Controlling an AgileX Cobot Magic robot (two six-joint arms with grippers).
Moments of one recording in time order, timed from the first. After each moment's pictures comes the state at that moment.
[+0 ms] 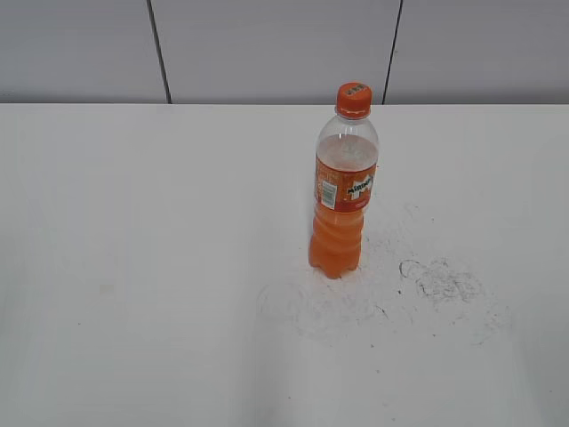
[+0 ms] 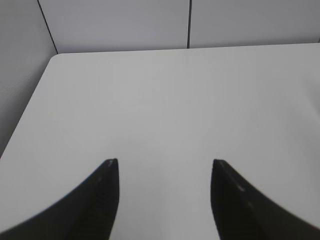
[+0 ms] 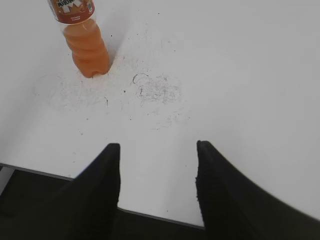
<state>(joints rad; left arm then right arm) 0.01 0.15 -0.59 -0.10 0.92 0.15 -0.01 -0.01 -0.45 0.29 1.08 -0.25</state>
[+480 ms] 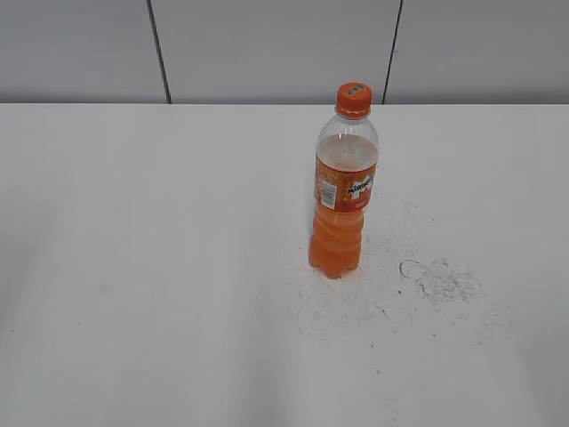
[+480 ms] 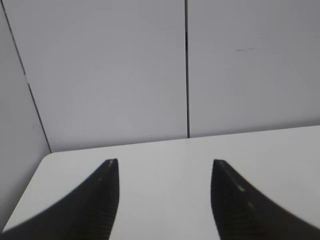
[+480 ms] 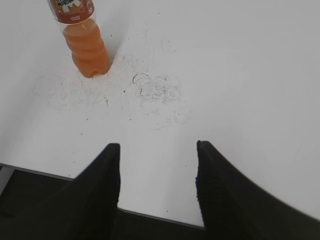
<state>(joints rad) -0.07 0.41 -0.46 -0.09 0.23 0.20 -0.01 -0.01 -0.45 0.29 1.08 -0.25</state>
